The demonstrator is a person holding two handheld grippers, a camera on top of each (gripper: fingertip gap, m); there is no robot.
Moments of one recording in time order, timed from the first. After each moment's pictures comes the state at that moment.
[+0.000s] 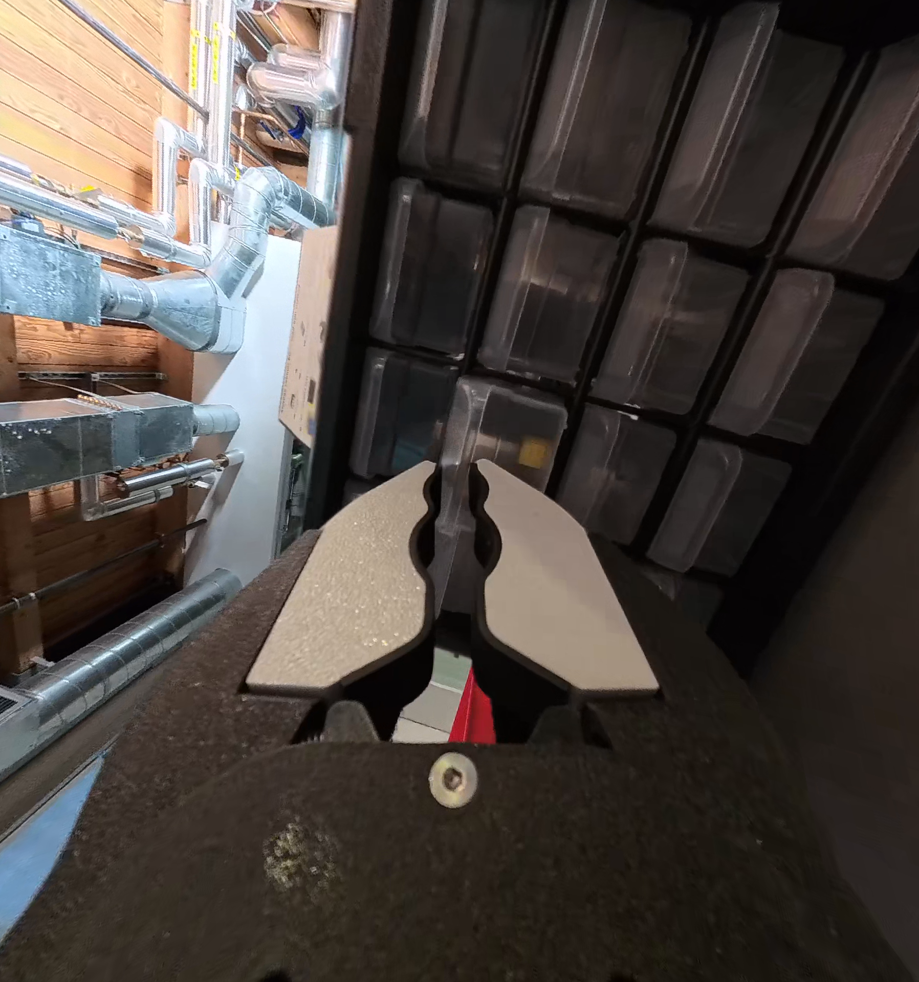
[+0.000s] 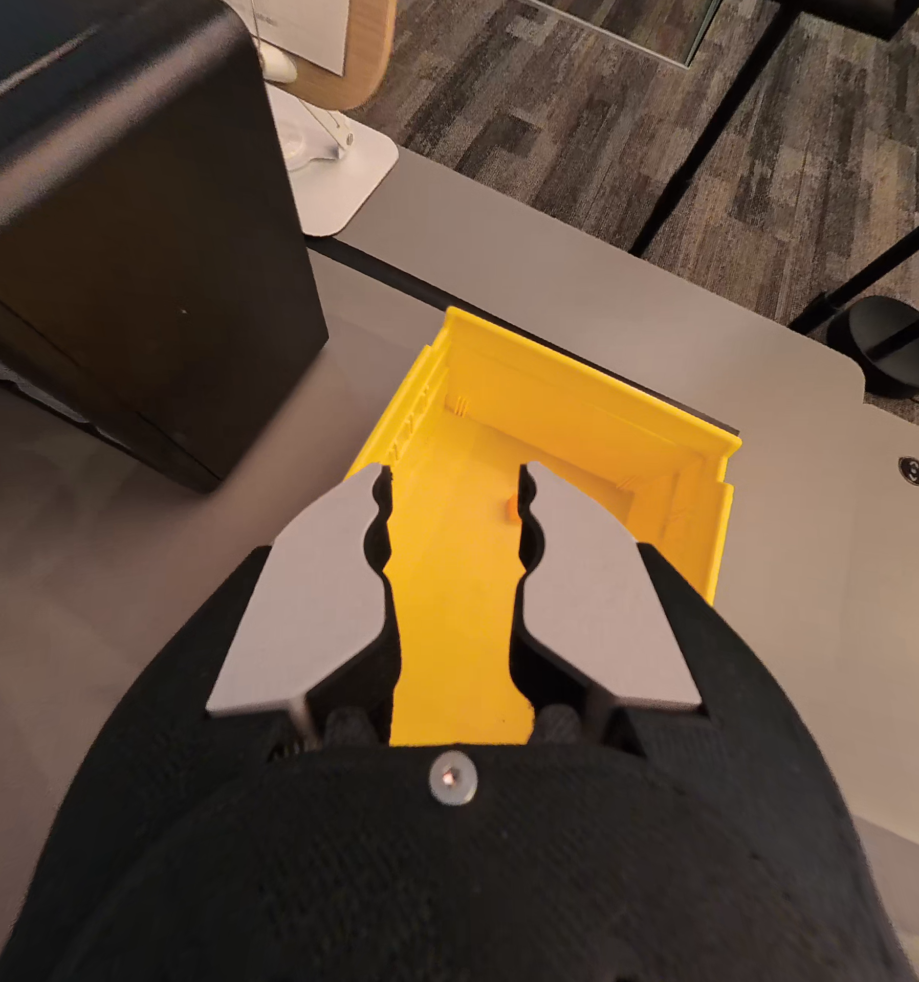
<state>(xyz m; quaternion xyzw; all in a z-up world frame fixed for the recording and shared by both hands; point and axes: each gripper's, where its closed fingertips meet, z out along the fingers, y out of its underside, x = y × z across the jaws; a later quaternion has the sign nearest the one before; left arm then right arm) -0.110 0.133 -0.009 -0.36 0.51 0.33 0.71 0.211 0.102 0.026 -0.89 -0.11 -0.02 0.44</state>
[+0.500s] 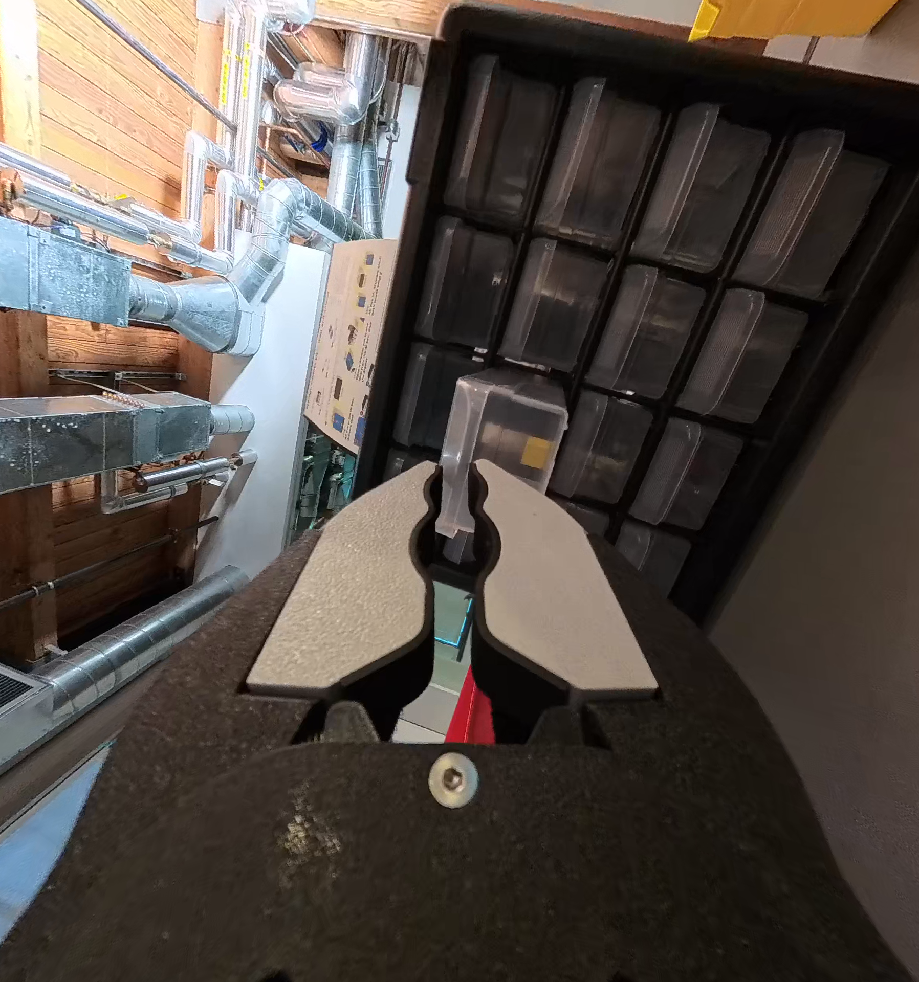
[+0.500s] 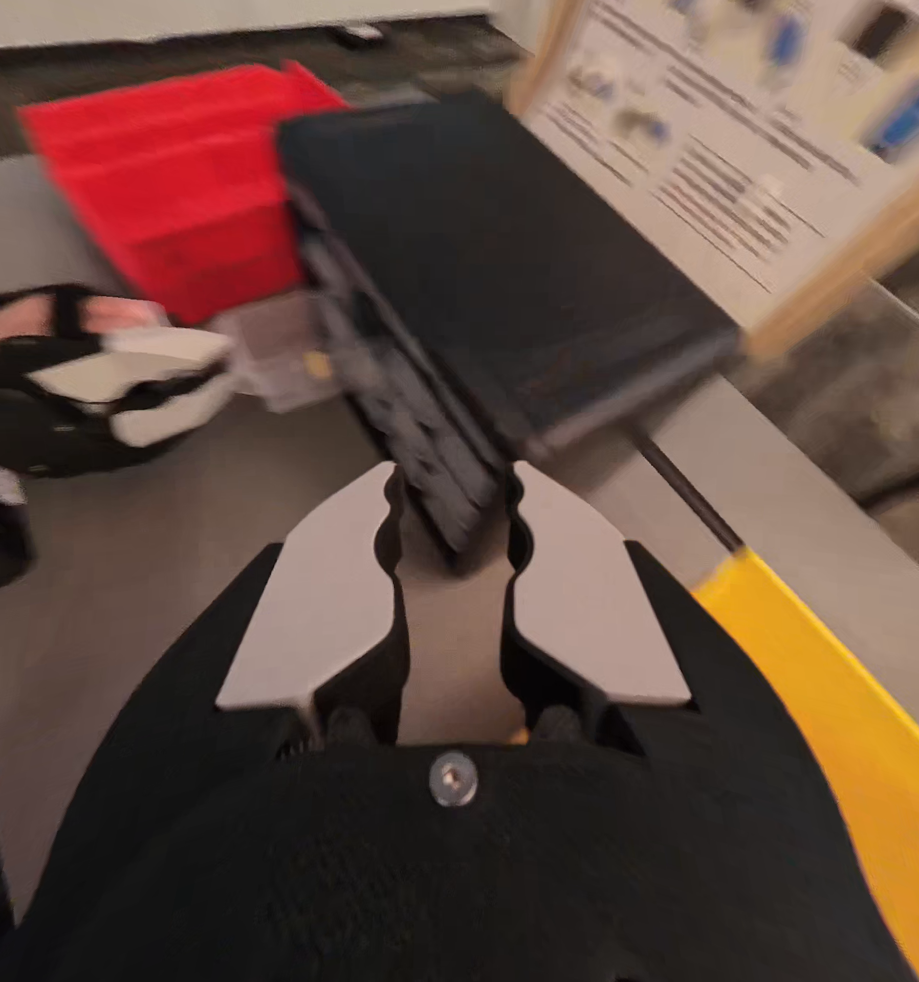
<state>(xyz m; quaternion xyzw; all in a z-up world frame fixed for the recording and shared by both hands) -0.130 0.086 -0.008 -0.36 0.50 0.32 0.72 0.027 0.081 0.070 -0.80 -0.34 0.12 0.48</state>
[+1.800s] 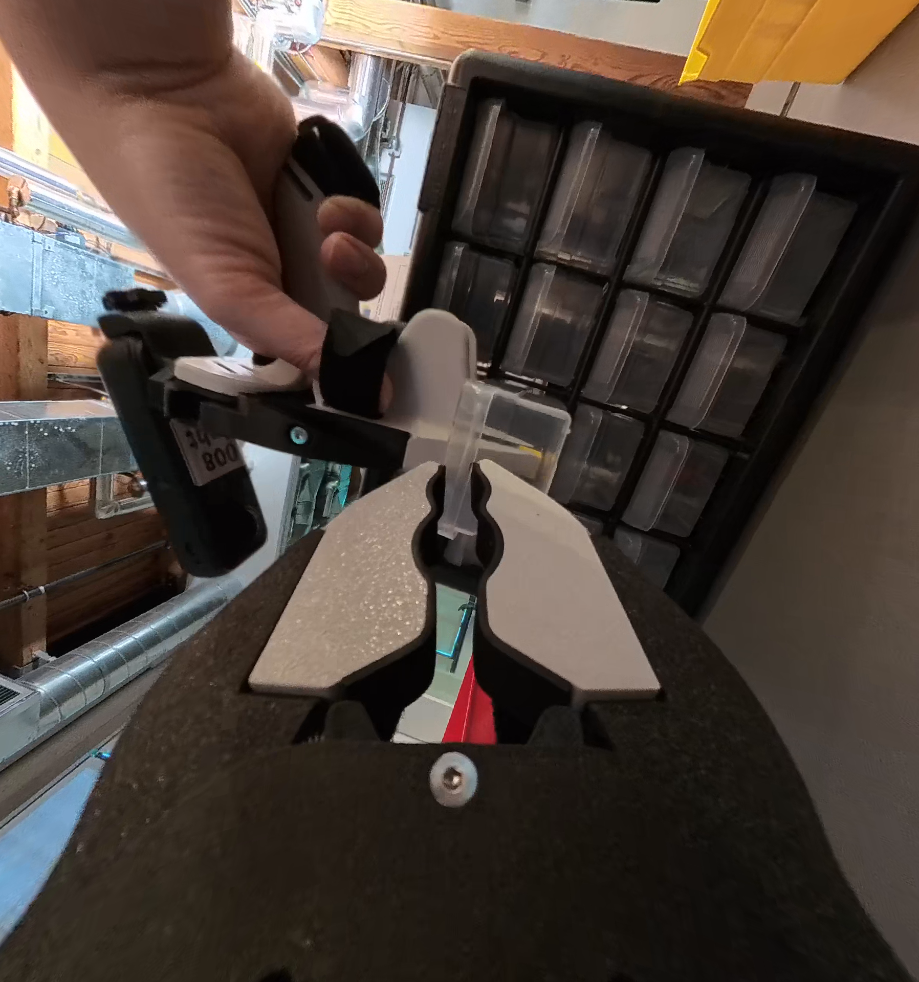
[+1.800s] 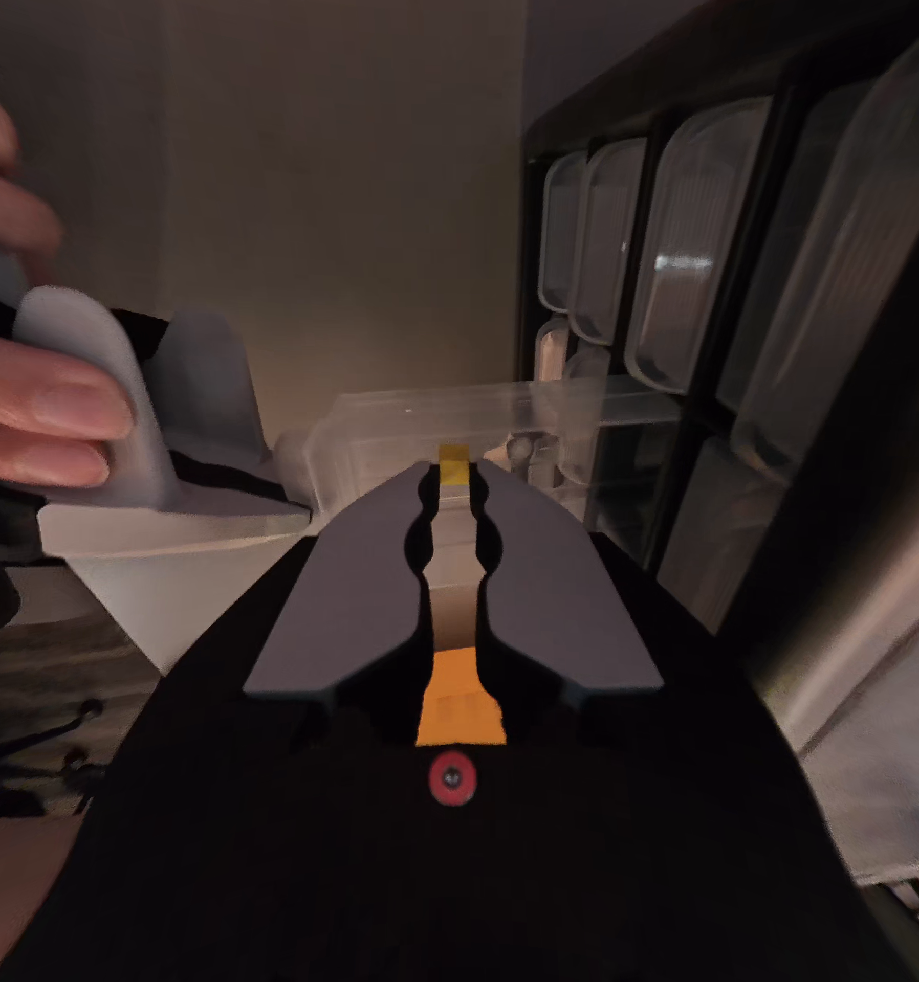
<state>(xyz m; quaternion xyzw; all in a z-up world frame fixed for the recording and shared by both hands) -0.129 0.073 -0.007 -0.35 0.50 0.31 0.73 -0.119 0.112 -0.039 -0.81 -0.58 -0.04 0.03</state>
